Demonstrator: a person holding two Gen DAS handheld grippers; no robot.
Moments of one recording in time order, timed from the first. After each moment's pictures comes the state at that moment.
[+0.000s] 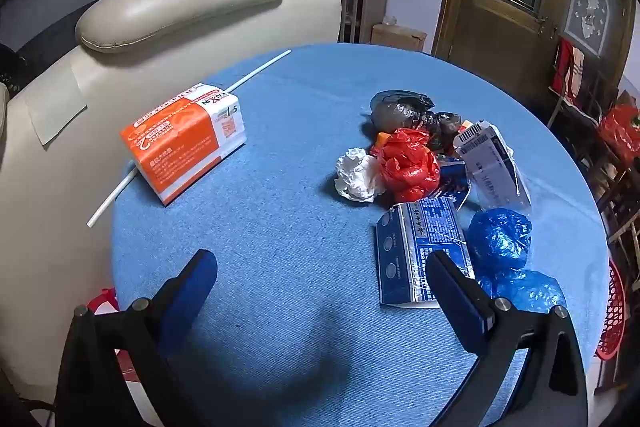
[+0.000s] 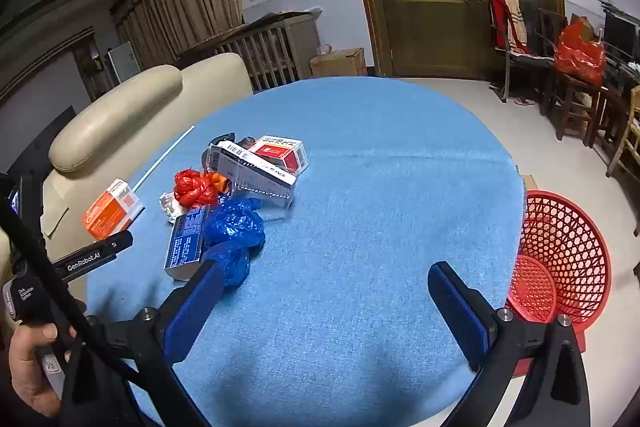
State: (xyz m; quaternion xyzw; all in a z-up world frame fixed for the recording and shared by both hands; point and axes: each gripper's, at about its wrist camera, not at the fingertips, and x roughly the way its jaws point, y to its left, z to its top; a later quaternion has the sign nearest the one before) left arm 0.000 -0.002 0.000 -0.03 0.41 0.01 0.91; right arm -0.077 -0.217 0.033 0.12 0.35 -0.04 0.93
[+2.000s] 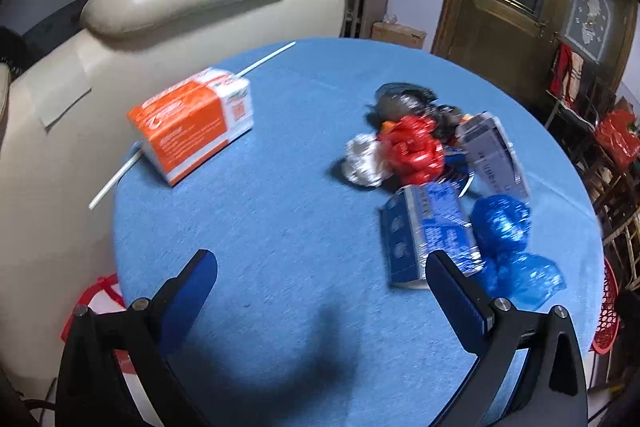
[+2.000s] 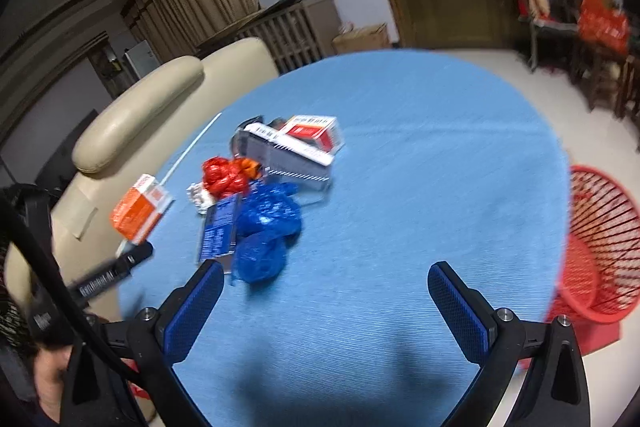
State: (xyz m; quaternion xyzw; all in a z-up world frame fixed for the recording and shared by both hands) left arm -0.015 0.018 -0.008 -0.05 0.40 0.01 0.91; right arm -0.053 -0.208 0.016 0.18 0.38 0.03 0.91
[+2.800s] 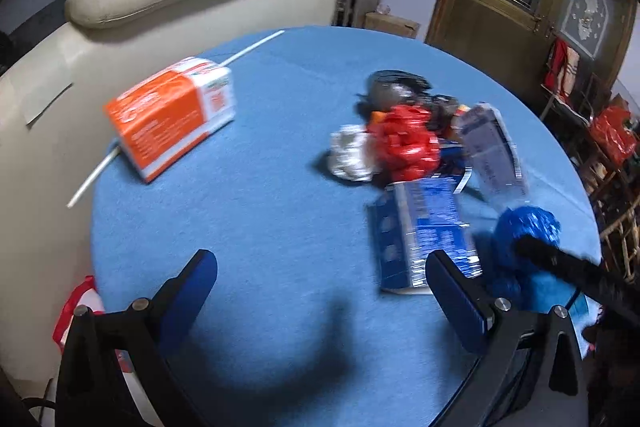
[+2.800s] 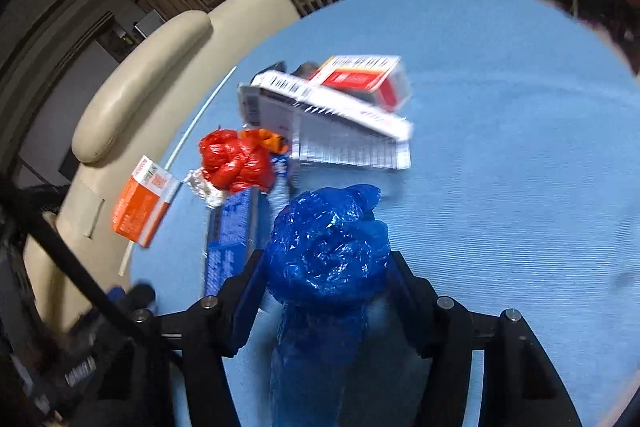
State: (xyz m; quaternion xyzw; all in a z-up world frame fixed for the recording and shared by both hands) left arm 0.004 0.000 -0.016 -0.06 0.43 -0.02 0.90; right arm 0.044 -0.174 -0.034 0.20 0.45 0.08 0.86
